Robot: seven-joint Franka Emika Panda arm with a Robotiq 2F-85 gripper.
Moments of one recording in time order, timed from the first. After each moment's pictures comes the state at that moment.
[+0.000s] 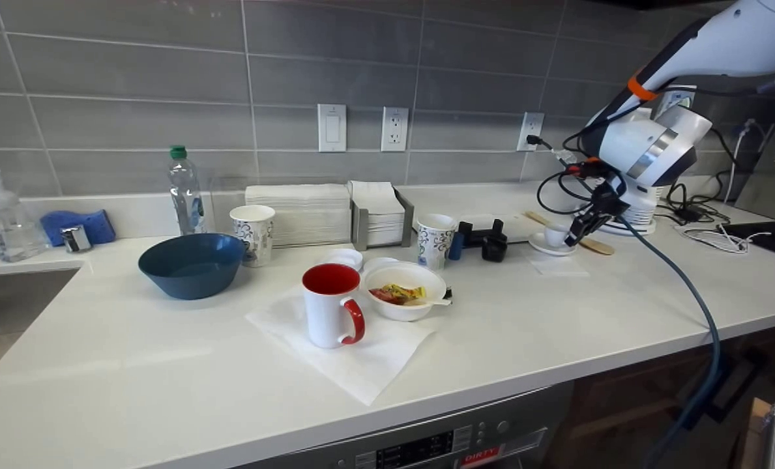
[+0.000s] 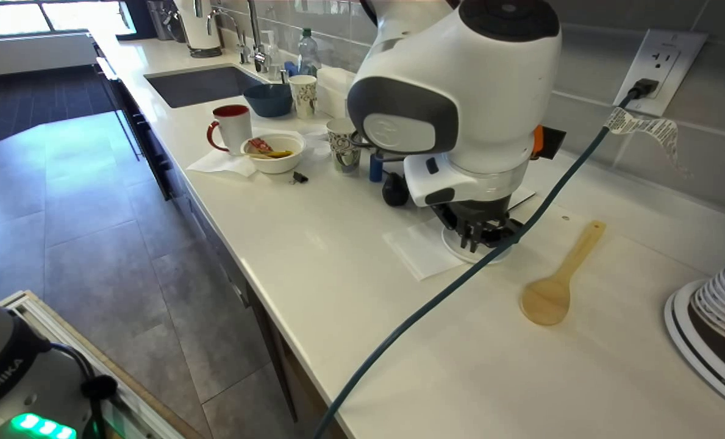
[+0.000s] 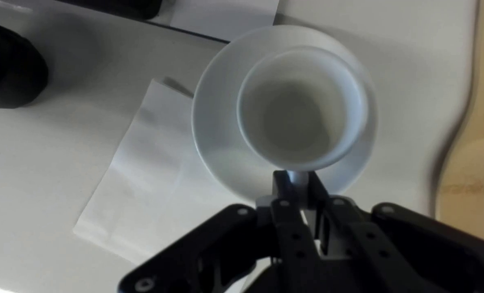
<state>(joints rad) -0.38 0.36 -0.31 -2.18 0.85 2.74 1.87</state>
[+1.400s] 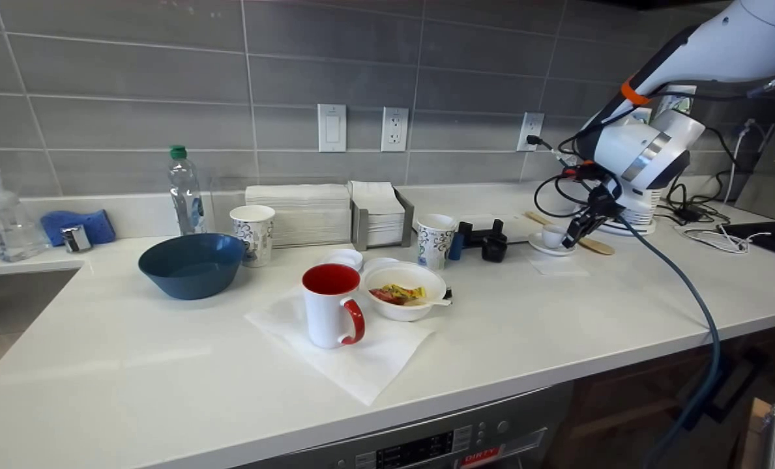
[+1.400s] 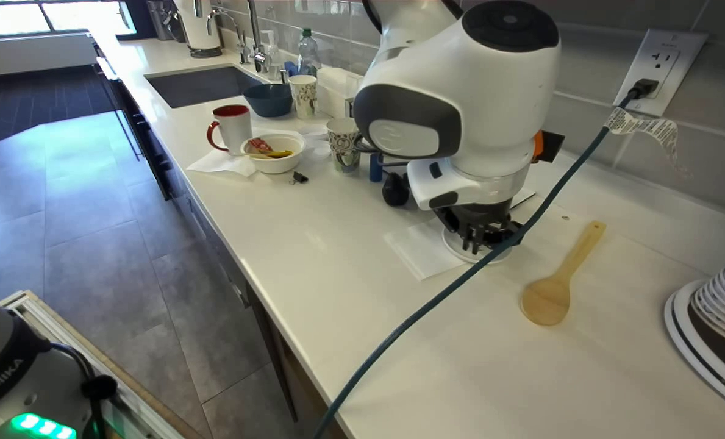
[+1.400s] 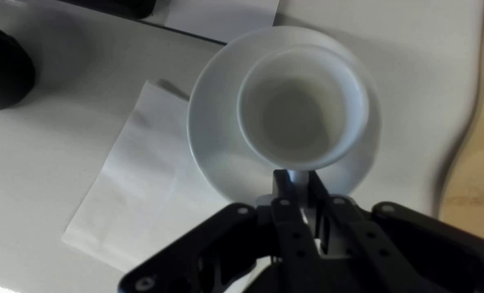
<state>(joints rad) -0.37 0.40 -0.31 -2.15 0.86 2.74 1.85</state>
